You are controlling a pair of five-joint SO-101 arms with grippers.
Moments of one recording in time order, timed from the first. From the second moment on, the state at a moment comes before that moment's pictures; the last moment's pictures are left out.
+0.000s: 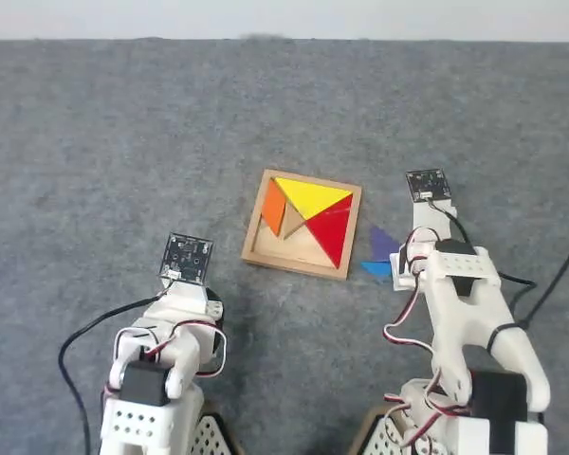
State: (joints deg) left arm 2.8 -102.5 97.2 71.5 2.7; right arm 0.2 -13.3 56.0 39.5 9.4
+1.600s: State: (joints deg) left arm 2.8 -102.5 97.2 71.5 2.7; right arm 6.2 -23.1 54.2 52.7 12.4
